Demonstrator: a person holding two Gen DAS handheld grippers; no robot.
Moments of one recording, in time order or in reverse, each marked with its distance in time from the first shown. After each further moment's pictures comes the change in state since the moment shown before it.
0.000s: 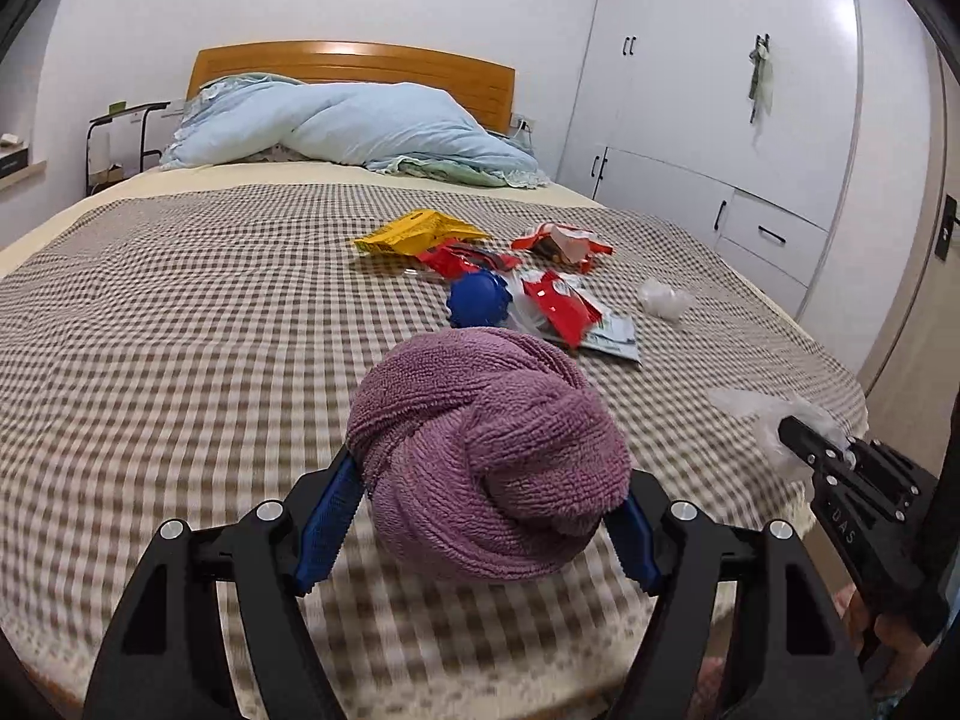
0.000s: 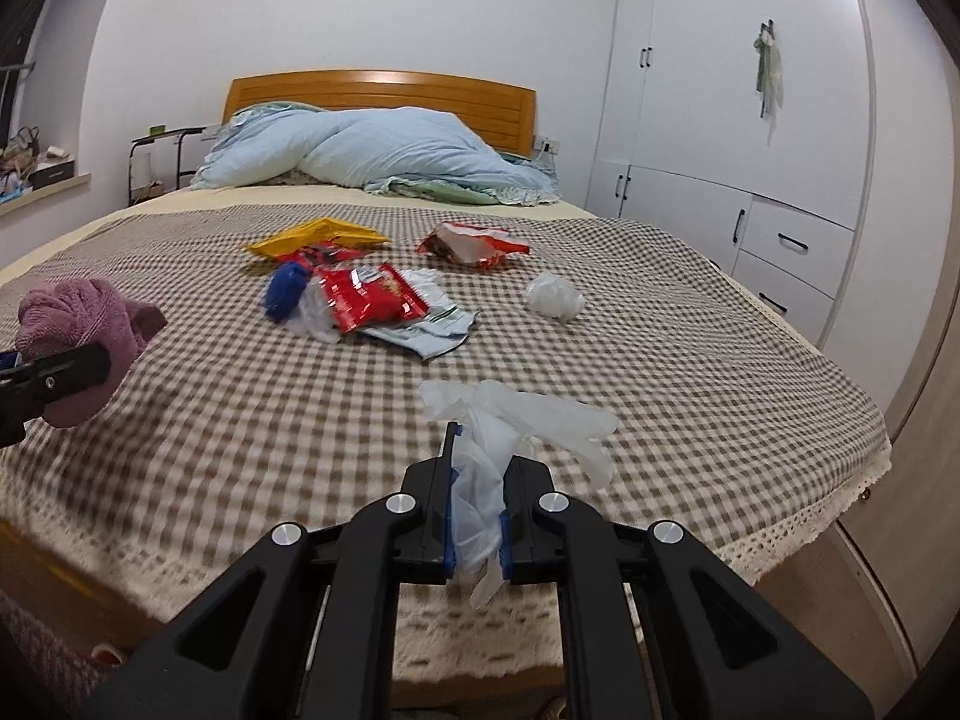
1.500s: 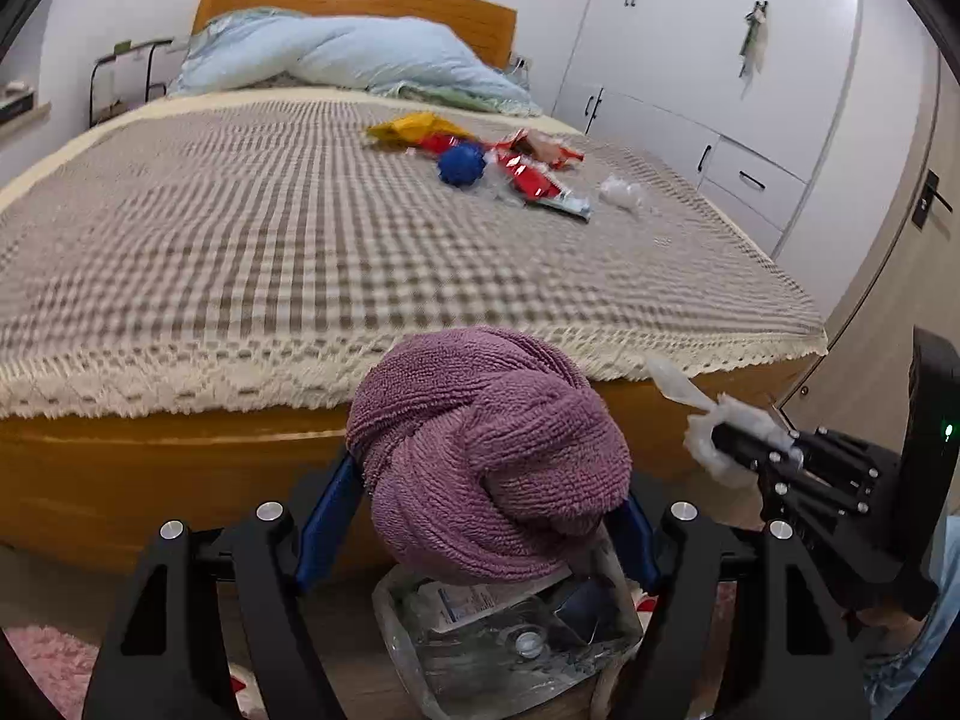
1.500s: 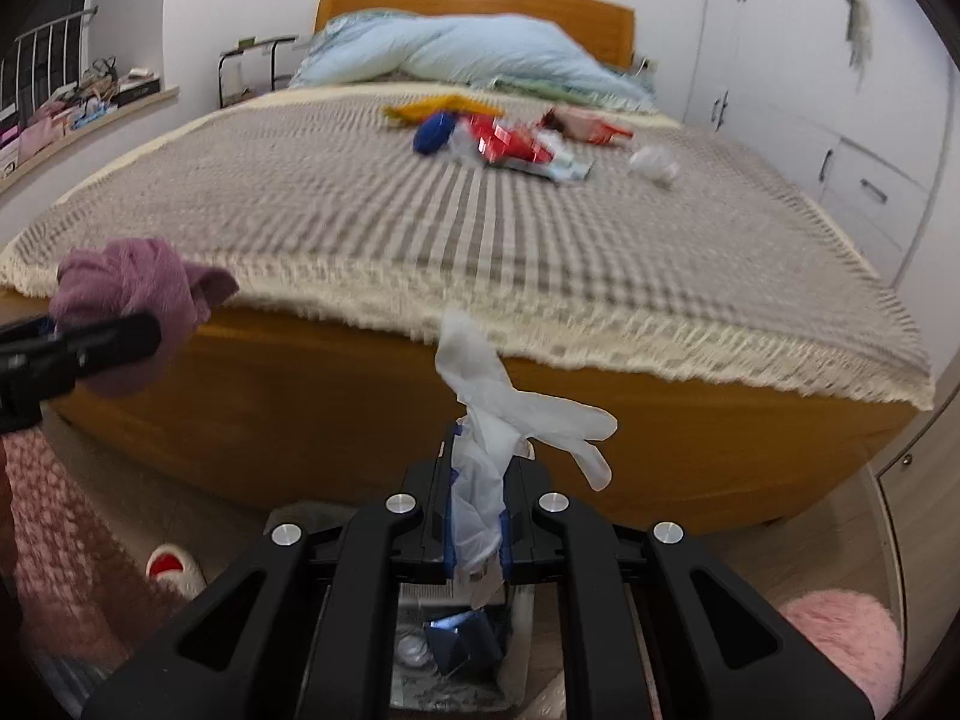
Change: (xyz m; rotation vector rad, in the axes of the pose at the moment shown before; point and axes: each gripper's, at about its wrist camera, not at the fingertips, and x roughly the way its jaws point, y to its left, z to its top) left arm -0.083 -0.008 -0.096 -0.055 0.180 -0.031; right arm -0.064 0.026 -0.079 -0.083 0.258 0.223
